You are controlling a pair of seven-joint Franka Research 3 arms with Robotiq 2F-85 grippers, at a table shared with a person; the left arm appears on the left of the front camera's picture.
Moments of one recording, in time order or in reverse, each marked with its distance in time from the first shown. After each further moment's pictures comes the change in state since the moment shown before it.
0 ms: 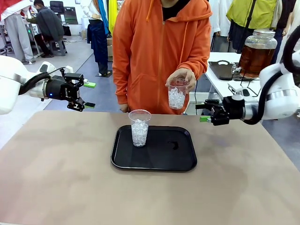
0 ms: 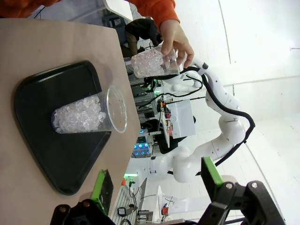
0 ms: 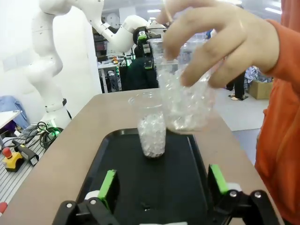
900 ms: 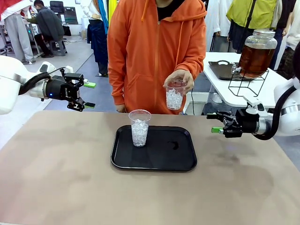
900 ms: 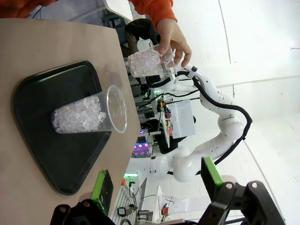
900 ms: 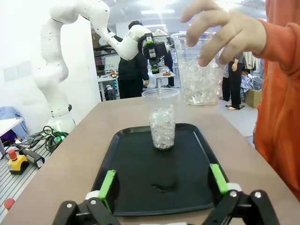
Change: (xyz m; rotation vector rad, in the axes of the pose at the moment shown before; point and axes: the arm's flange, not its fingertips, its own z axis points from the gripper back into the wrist) left arm 0.000 0.000 0.000 0.000 0.000 0.000; right arm -0.041 0.035 0.037 -0.027 -0.084 -0.022
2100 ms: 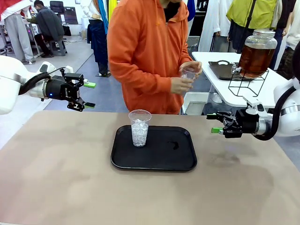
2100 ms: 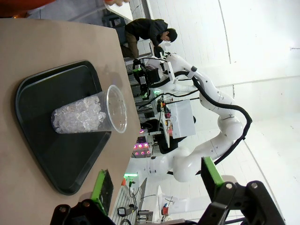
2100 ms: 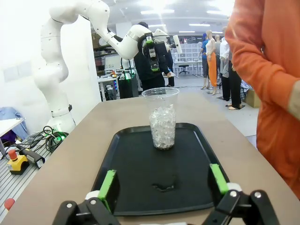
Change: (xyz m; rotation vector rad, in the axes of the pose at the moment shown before) left arm 0.000 0.000 0.000 0.000 0.000 0.000; right arm -0.001 0.000 0.000 0.000 0.000 -0.003
